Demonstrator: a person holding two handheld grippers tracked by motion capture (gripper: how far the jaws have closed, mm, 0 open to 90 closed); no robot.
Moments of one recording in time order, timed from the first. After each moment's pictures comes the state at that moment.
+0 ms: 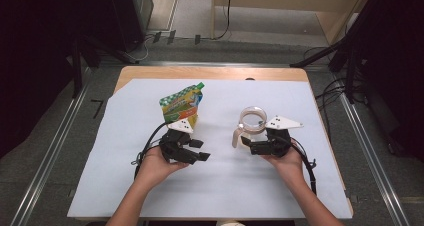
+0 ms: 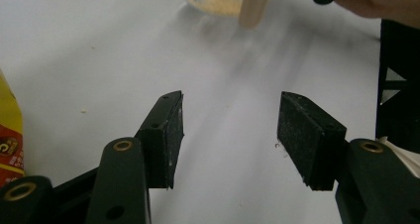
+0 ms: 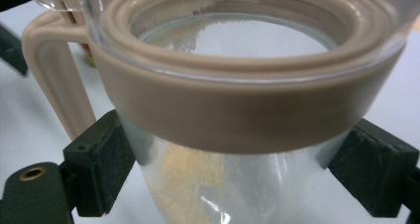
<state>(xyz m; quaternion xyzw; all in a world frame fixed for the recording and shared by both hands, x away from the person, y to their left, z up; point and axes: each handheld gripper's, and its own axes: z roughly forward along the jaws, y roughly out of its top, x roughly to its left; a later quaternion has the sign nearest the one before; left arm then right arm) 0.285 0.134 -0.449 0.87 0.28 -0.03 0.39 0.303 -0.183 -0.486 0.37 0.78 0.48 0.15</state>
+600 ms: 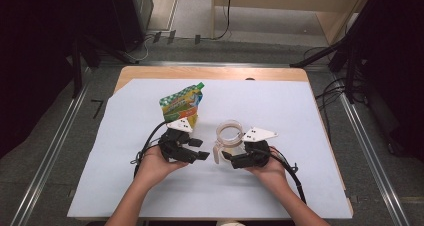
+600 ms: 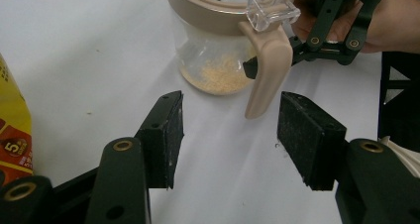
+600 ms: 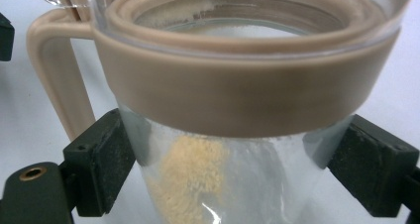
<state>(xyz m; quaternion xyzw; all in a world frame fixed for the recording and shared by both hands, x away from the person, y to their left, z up) 0.285 0.134 -0.447 0.88 0.28 -0.02 0.39 0.284 -0.132 -0.505 0.32 0.82 0.47 0.12</state>
